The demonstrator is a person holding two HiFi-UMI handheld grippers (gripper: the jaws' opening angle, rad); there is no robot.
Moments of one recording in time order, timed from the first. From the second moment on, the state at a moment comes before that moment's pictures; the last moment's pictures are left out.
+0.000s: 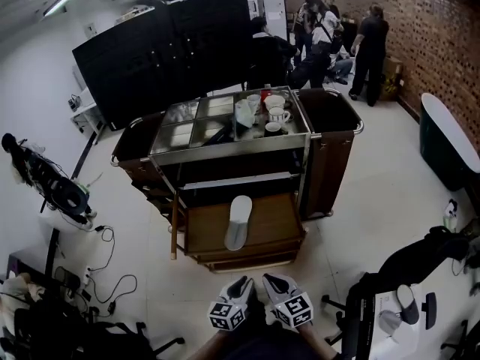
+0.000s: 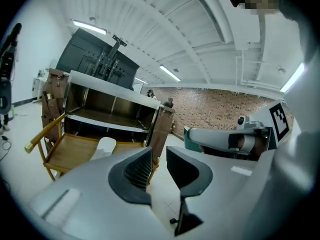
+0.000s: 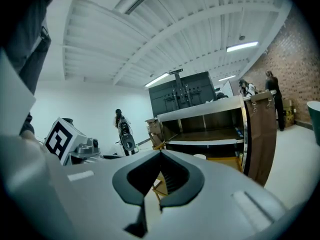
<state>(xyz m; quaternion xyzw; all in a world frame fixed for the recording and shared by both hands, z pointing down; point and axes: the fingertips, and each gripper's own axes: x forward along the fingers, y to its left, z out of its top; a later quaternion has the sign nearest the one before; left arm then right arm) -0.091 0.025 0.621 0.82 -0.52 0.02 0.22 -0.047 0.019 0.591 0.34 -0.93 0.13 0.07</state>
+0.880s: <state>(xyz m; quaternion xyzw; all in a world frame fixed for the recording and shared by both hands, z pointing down) -0.094 0.082 0.566 0.84 -0.52 -0.01 0.16 -0.061 0.072 0.566 0.33 -0.94 0.10 0.05</state>
